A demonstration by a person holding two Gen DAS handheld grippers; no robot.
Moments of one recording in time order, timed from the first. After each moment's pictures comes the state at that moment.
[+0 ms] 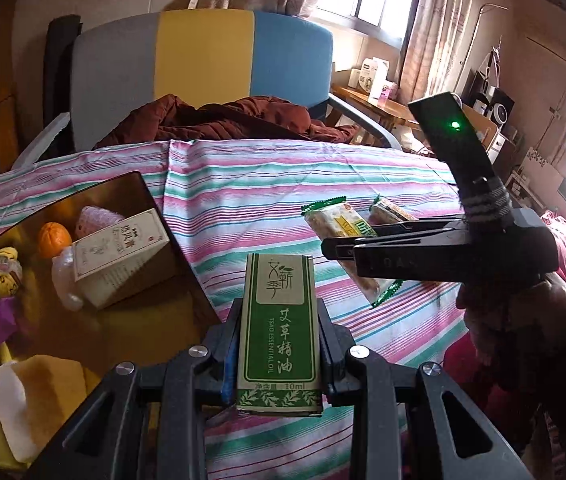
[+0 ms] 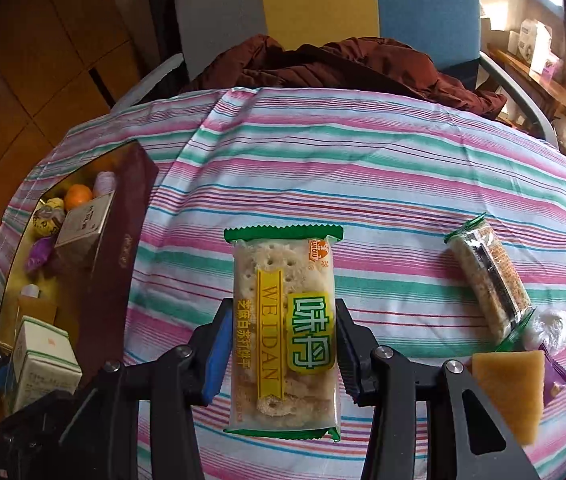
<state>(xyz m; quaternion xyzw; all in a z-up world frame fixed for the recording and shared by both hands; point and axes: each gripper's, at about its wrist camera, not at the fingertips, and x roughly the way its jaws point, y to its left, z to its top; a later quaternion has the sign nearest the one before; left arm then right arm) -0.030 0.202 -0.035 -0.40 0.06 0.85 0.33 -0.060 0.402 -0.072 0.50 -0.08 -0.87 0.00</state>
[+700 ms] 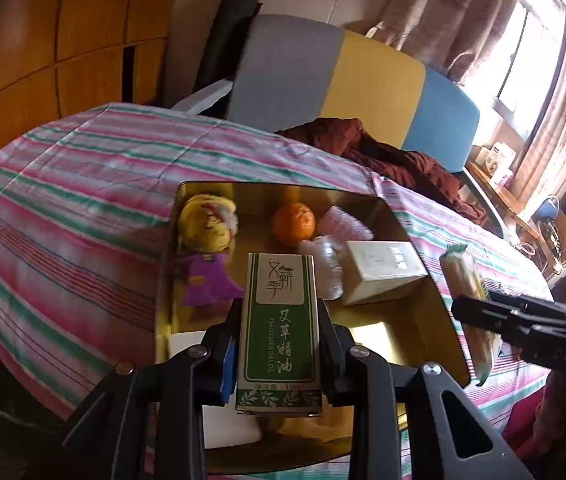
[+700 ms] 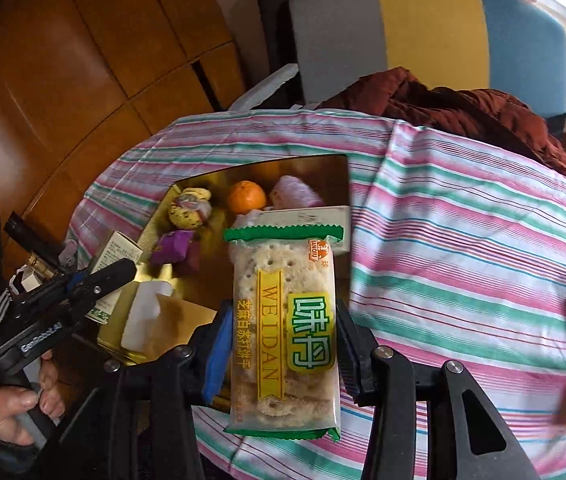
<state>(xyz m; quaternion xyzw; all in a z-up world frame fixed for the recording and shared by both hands) -0.092 -0.006 -0.039 -0.42 -0.07 0.89 0.14 -0.067 0.237 -0.025 0.45 -0.08 -0.88 0.14</state>
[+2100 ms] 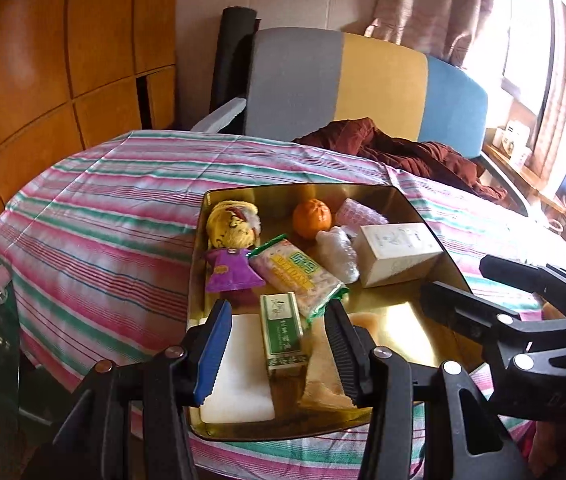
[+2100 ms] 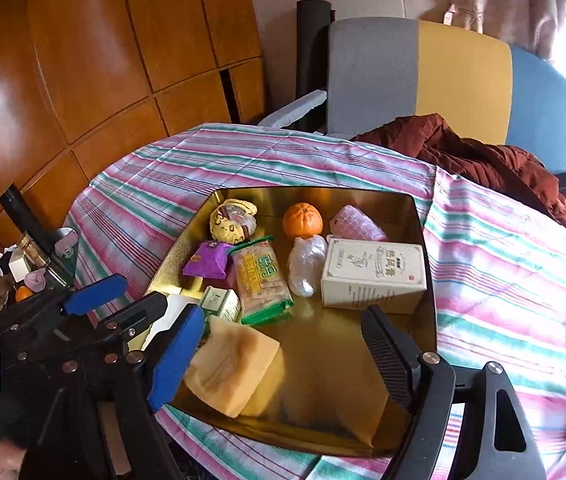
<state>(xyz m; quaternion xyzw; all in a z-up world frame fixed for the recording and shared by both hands) -0.055 0.009 -0.029 -0.39 0.01 0.92 0.10 -0.053 0.166 -0.020 0.40 -0.02 -0.91 0.12</state>
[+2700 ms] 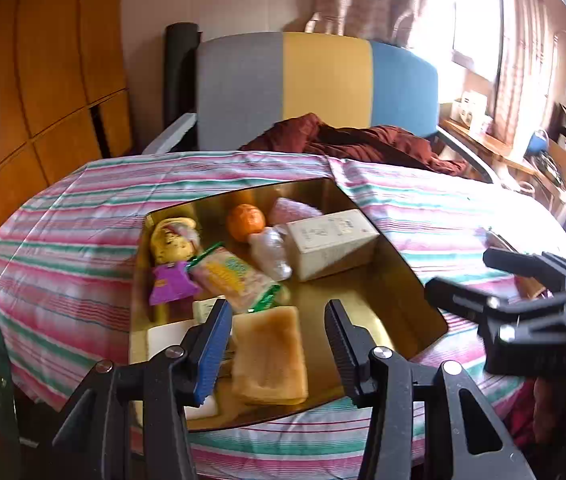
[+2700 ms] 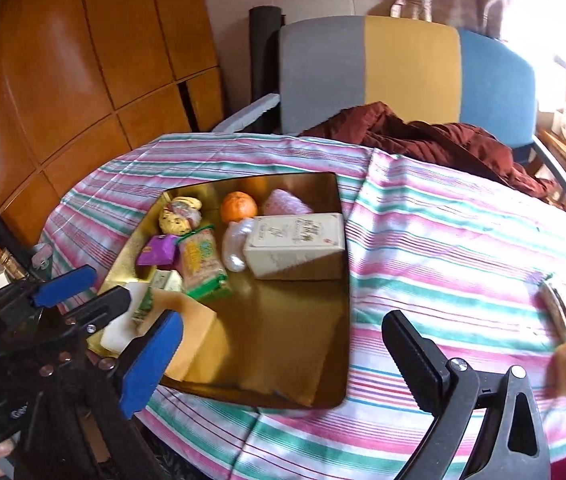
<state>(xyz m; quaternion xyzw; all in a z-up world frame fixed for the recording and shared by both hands) -0.031 0.064 -0.018 -0.37 0.06 0.91 0.17 -0.017 0.233 -0.027 0.39 -0.05 -0.92 0.06</state>
